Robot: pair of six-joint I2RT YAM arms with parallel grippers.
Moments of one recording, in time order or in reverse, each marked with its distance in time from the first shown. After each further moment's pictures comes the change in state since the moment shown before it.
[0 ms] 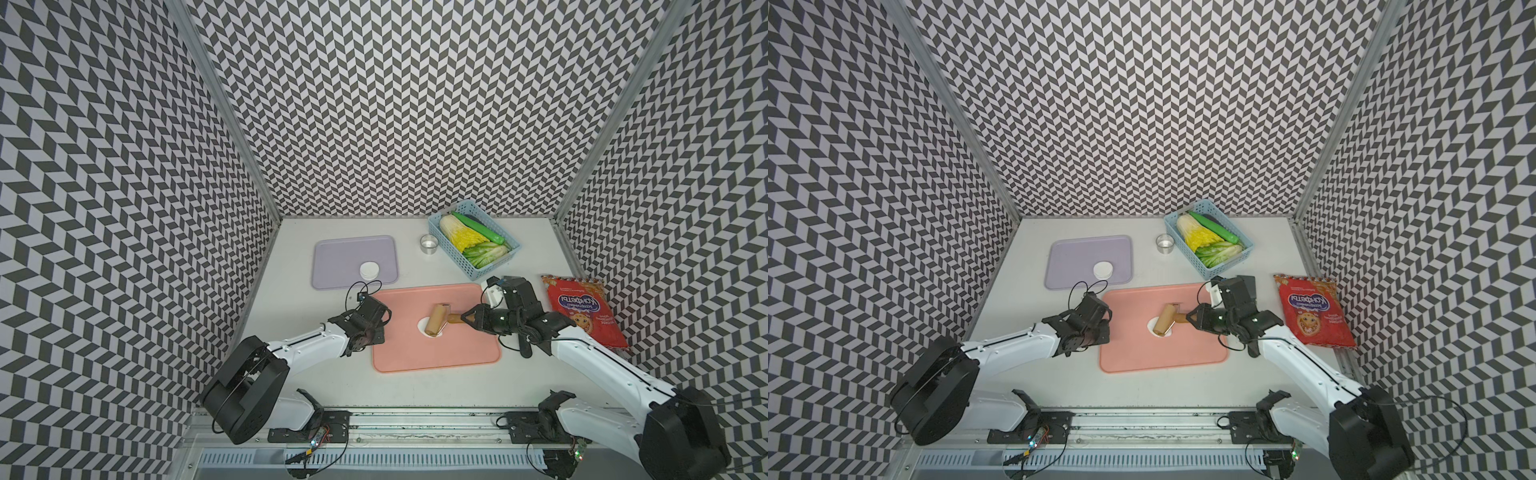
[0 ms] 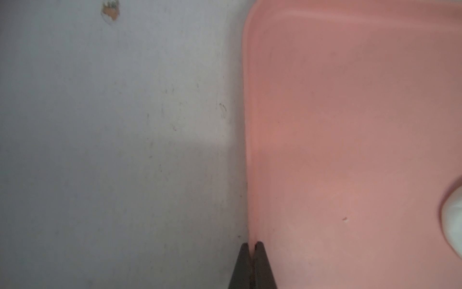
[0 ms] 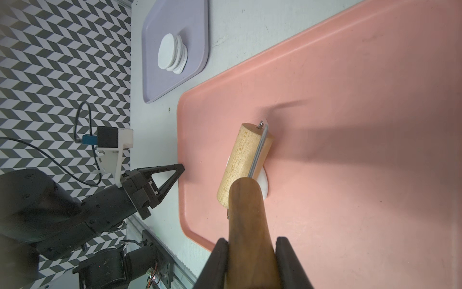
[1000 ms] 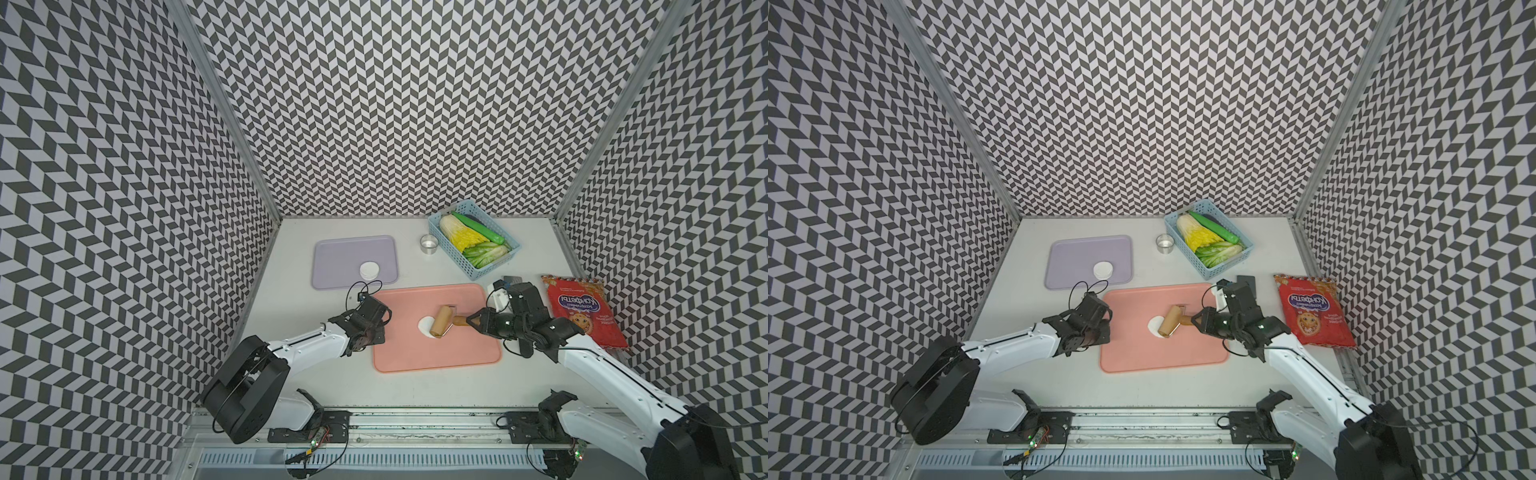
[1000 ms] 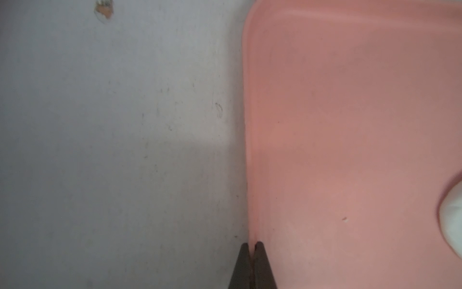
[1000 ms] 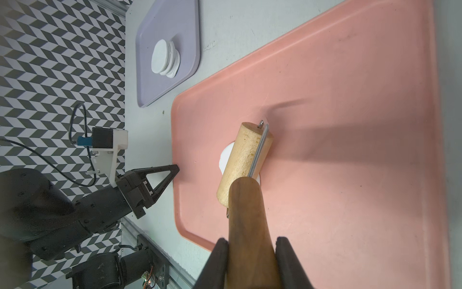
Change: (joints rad) left arm -0.001 0.004 0.002 0.003 0.007 0.000; right arm -0.008 -0.083 -0.031 -0.062 0.044 0.008
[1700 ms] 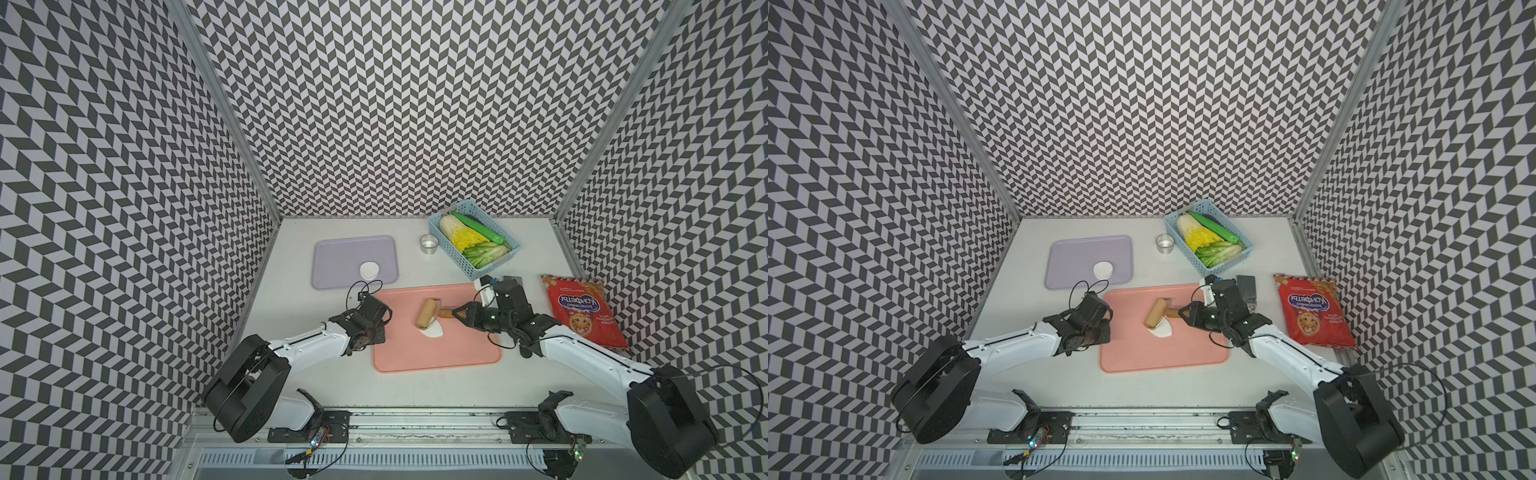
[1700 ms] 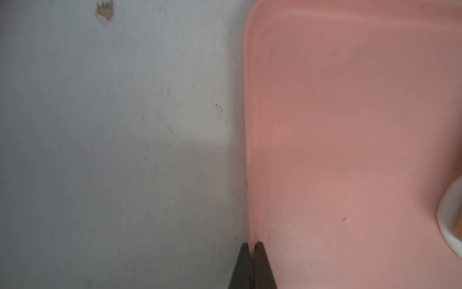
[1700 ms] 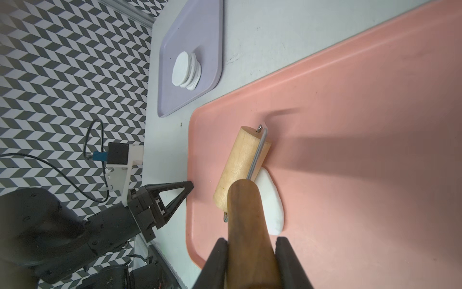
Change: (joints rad) left arm 0.000 0.006 0.006 -0.005 0.008 0.000; right arm 0.069 0.195 -0.039 0.338 -0.021 0.076
